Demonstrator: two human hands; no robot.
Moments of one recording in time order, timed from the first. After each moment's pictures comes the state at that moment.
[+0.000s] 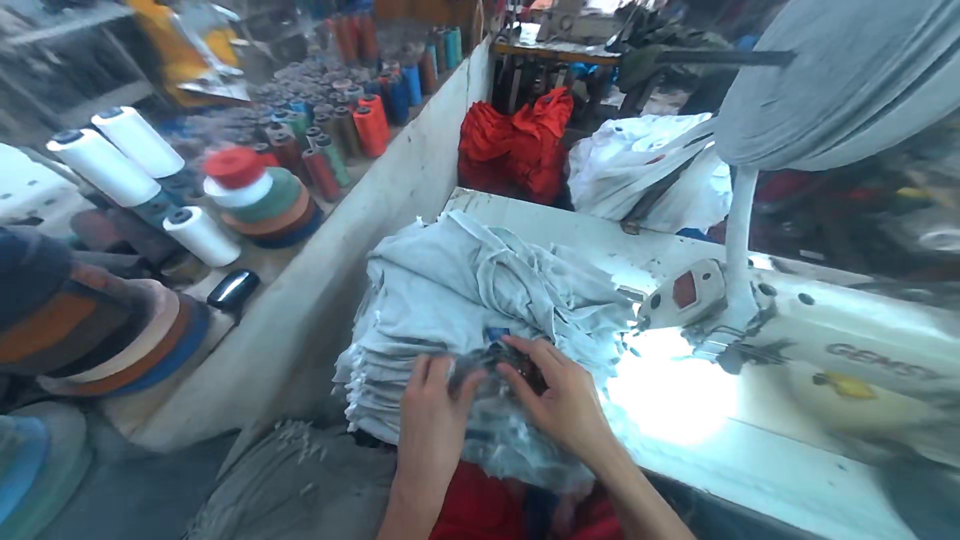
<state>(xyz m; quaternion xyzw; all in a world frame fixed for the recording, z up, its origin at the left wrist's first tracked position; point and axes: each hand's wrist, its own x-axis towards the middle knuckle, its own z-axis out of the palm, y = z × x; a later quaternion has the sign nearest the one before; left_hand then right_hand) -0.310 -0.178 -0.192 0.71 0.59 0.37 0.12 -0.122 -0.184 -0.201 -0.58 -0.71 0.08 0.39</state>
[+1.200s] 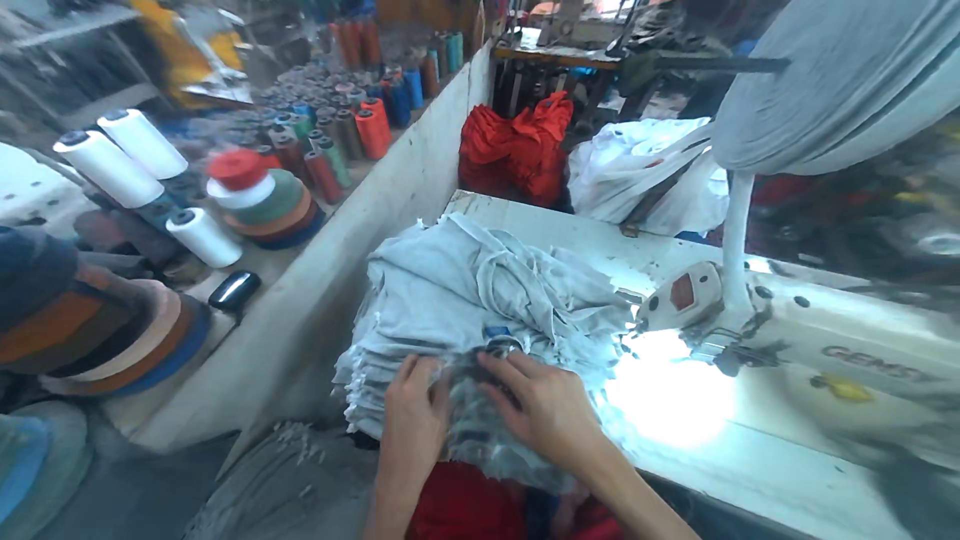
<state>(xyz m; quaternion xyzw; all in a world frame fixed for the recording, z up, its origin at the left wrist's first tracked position) -0.332 -0.170 -0.199 0.71 0.58 0.37 0.14 -0.139 -0.187 -0.185 -0.55 -0.79 -0.03 0.26</state>
